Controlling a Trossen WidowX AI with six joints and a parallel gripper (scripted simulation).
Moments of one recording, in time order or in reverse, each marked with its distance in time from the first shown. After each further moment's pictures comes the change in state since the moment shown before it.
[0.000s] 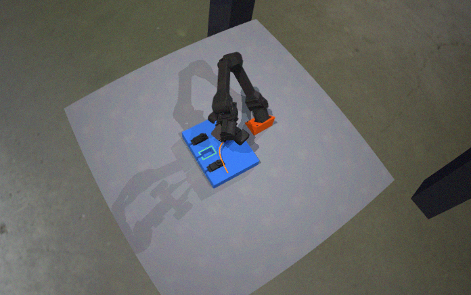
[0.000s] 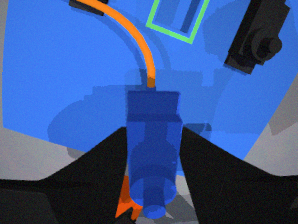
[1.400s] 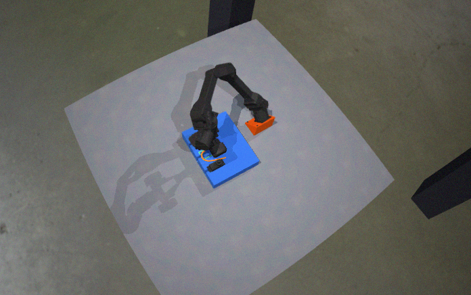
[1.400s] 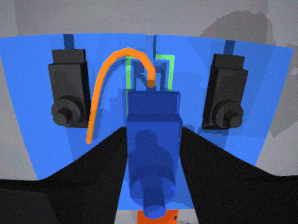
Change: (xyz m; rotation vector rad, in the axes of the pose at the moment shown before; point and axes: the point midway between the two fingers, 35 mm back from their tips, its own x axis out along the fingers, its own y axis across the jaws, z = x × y) arm -0.001 -0.029 0.088 0.310 -0.001 0.007
